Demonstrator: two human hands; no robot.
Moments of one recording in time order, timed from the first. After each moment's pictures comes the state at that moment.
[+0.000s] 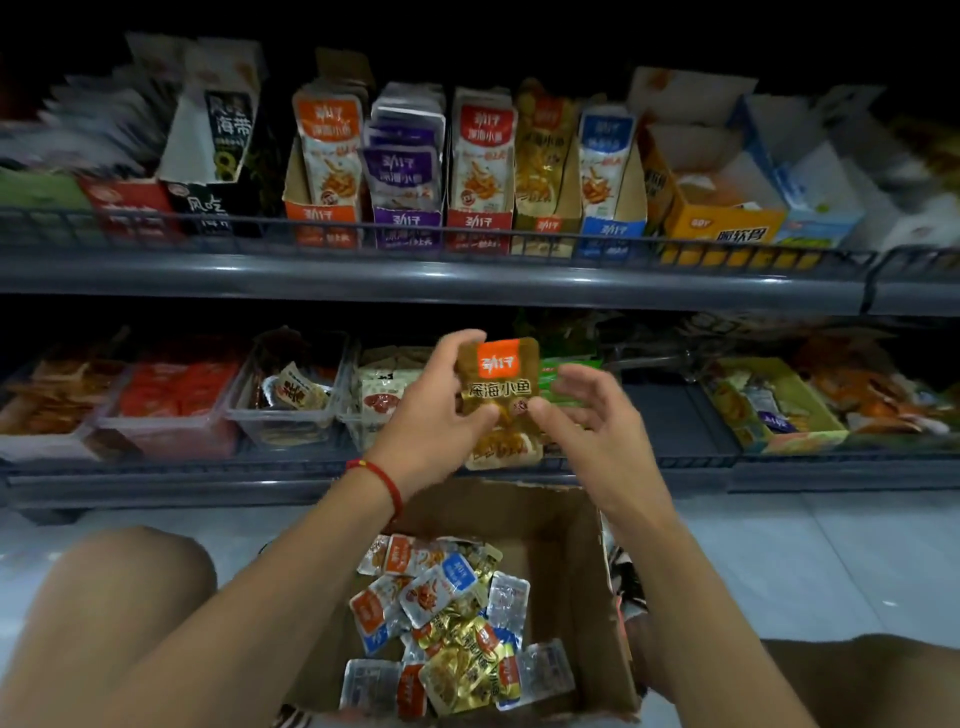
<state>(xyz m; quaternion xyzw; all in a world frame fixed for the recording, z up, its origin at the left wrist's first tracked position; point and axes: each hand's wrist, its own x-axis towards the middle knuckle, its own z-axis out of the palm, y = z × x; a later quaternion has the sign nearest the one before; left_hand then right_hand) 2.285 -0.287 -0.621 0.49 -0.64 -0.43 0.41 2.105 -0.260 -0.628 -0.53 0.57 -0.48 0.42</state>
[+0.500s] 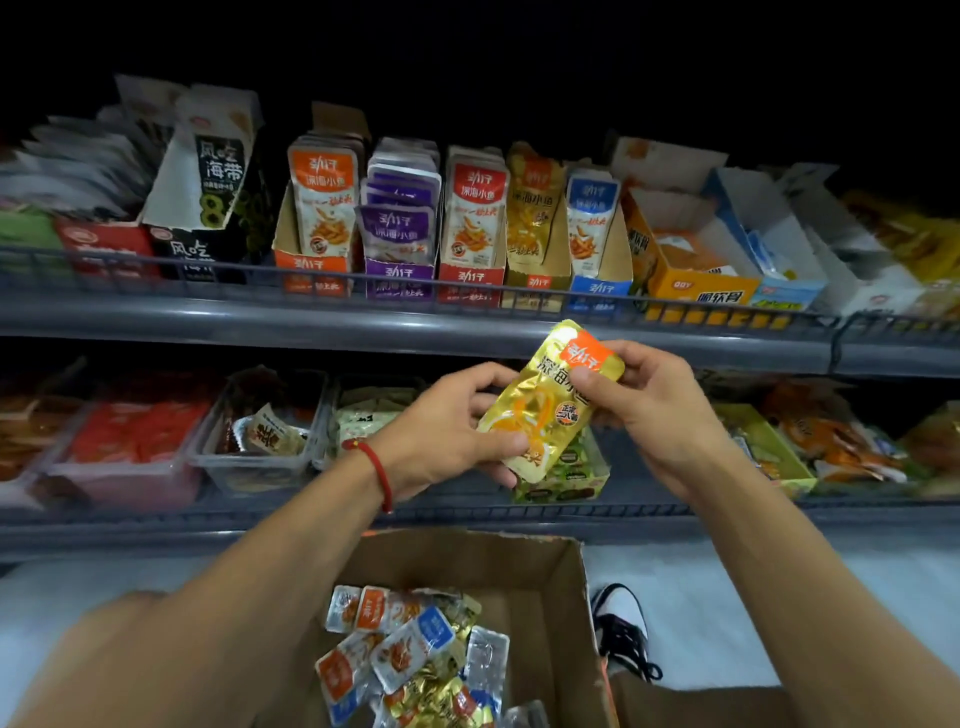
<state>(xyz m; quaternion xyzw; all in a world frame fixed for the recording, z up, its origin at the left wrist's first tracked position) 2.282 -0.330 -0.588 0.36 -0.62 -0.62 0.33 2.070 -0.315 -0.552 -0.55 0.52 -0.48 0.44</state>
